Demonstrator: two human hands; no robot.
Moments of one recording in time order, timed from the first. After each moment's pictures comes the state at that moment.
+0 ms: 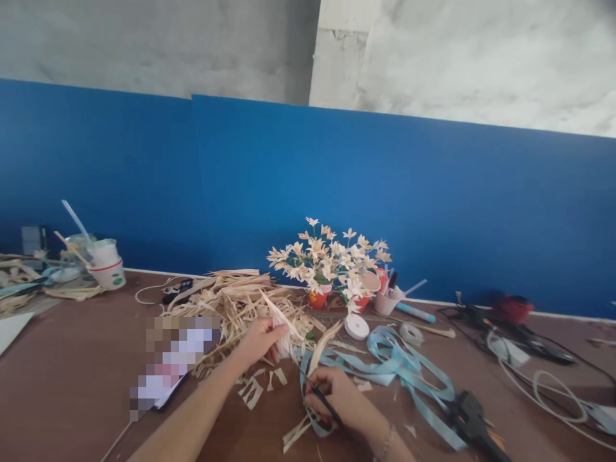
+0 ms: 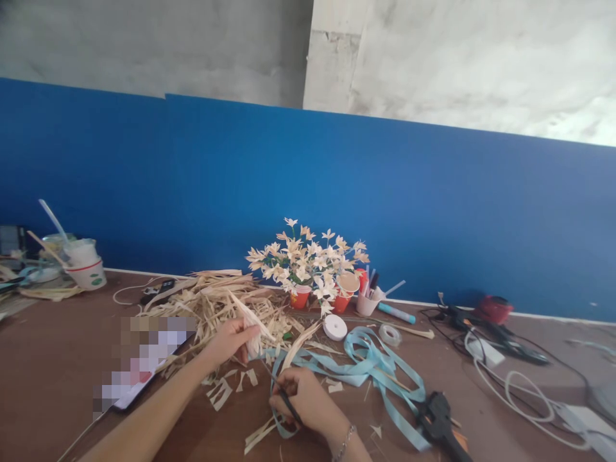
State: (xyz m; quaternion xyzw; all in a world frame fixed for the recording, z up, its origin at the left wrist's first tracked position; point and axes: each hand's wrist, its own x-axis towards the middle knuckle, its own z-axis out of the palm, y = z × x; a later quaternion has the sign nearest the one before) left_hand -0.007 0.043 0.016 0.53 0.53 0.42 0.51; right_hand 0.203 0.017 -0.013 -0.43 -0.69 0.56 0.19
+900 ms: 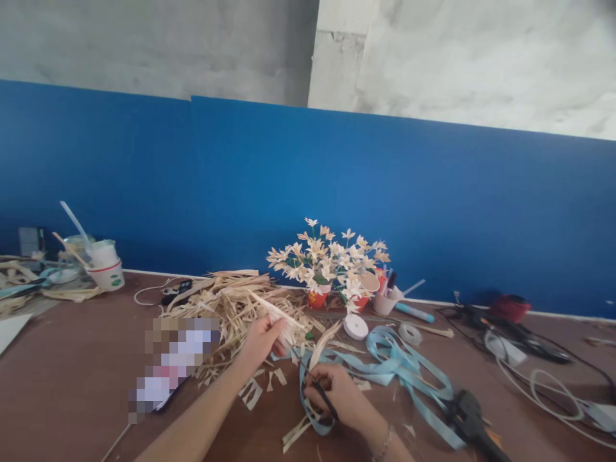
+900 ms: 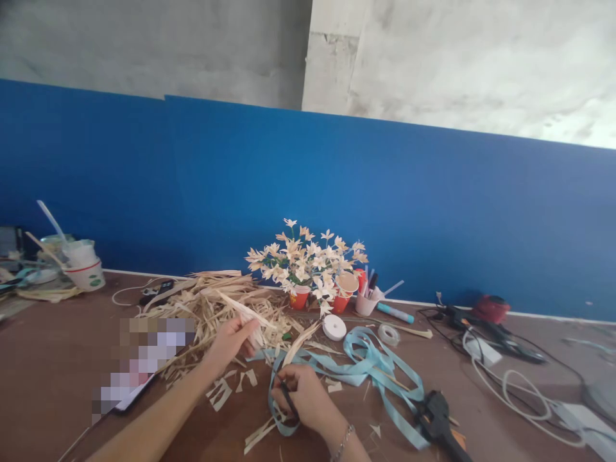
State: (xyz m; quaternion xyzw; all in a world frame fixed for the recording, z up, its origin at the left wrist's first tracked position) left_hand 0.007 0.039 0.021 0.45 0.53 0.52 0.50; right_hand 0.195 0.014 0.005 -0.42 -0.67 0.56 0.25
